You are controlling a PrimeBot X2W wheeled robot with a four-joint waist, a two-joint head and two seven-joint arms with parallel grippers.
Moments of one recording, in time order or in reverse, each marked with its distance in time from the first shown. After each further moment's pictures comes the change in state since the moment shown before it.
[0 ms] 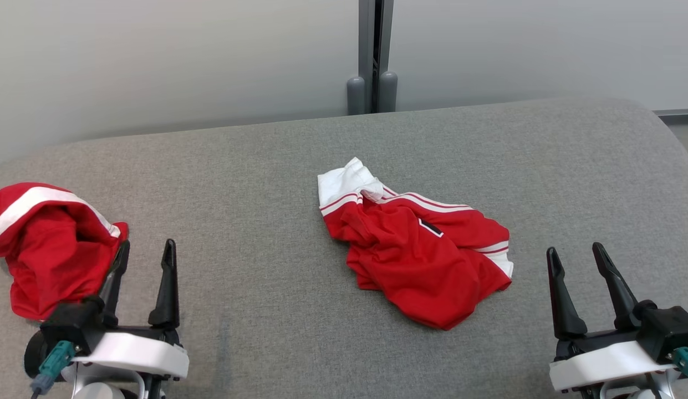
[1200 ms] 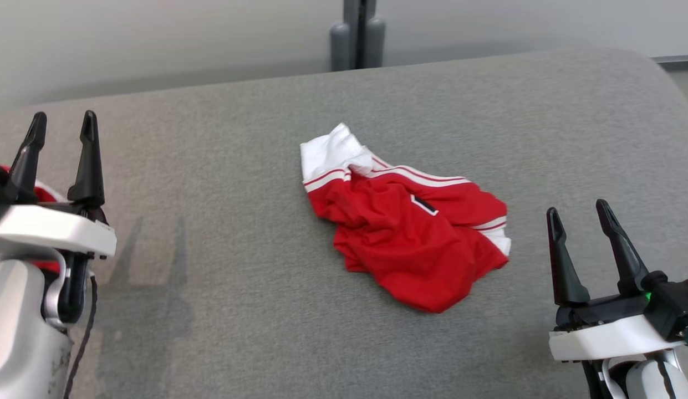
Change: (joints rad) left arm -0.395 0.222 -0.128 0.195 -0.229 0.012 0.000; right arm -0.062 -0.012 0.021 -0.095 -0.014 0.000 0.005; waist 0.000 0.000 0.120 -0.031
